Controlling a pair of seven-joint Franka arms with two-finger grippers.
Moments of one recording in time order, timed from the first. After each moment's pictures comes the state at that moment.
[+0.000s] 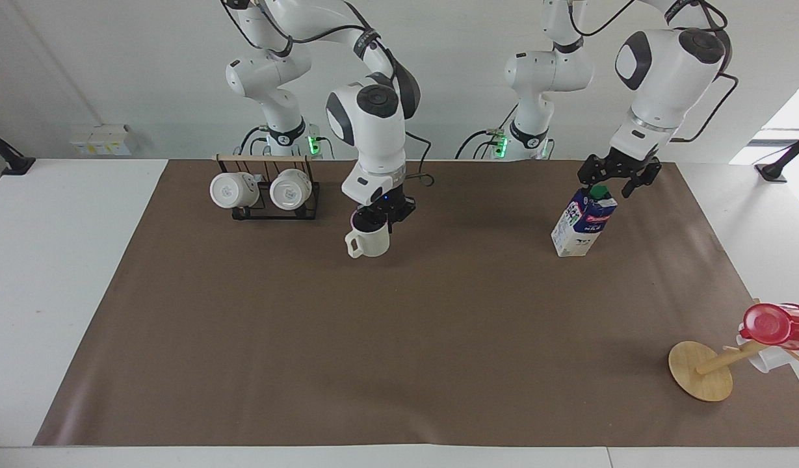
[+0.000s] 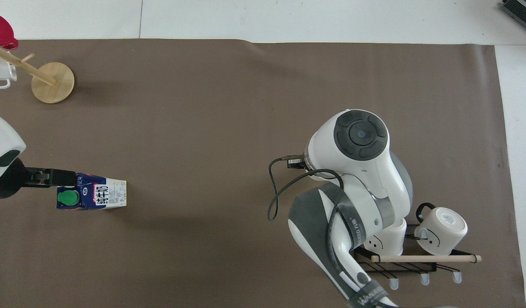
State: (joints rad) left arm -0.10 -0.28 0.05 -2.20 -0.02 1.97 0.04; right arm 0.69 0.21 -0.11 -1.86 0.04 2.10 0.44
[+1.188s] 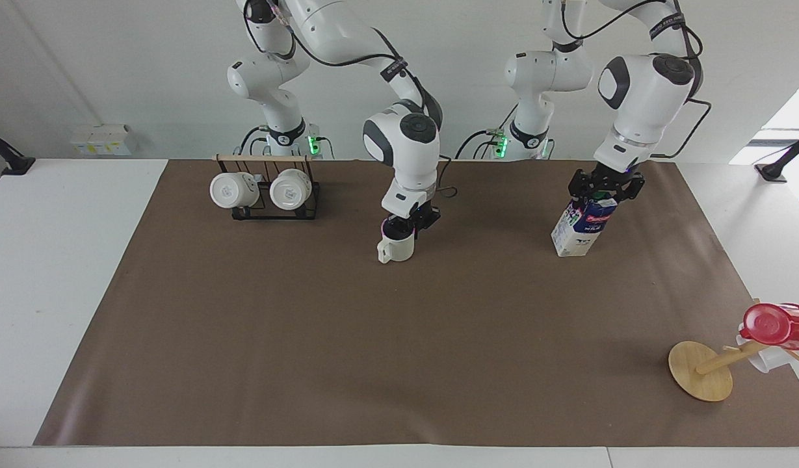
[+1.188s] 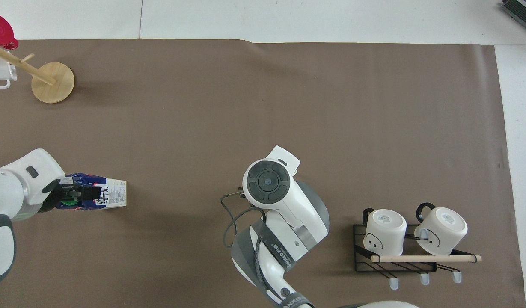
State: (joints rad) left arm -0.10 -0.31 0.05 -2.37 -0.02 2.16 0.08; right arm 0.80 0.32 -0.11 -1.91 0.04 2.24 0.49
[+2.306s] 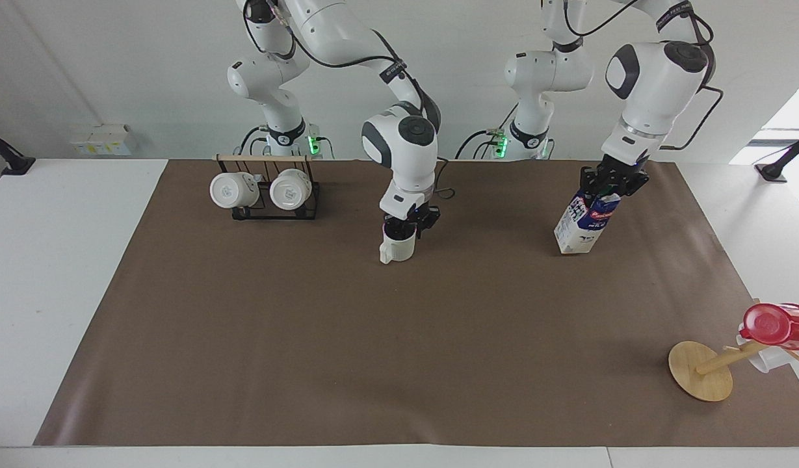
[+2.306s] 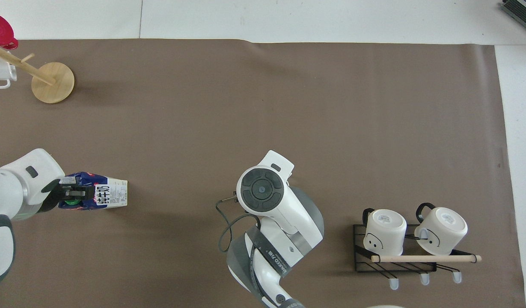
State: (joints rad) left arm -0.10 -0.30 0.05 -2.24 -0.02 2.03 0.04; right arm 0.79 0.32 -0.11 -1.92 0.04 2.24 0.49
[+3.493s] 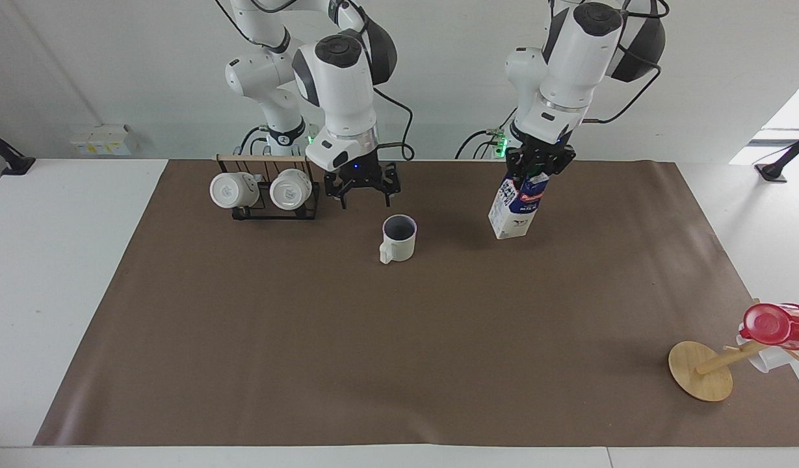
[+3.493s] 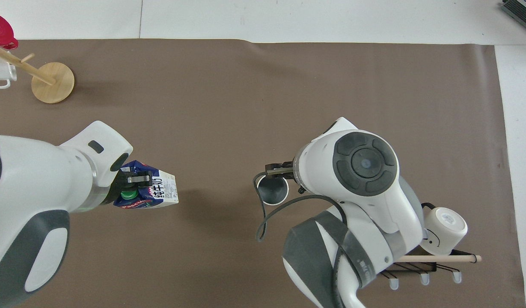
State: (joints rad) left arm -0.46 -0.19 0.02 -2.01 -0.02 1.88 -0.49; right arm 0.59 0.02 -0.13 -1.85 0.04 1.93 0.49
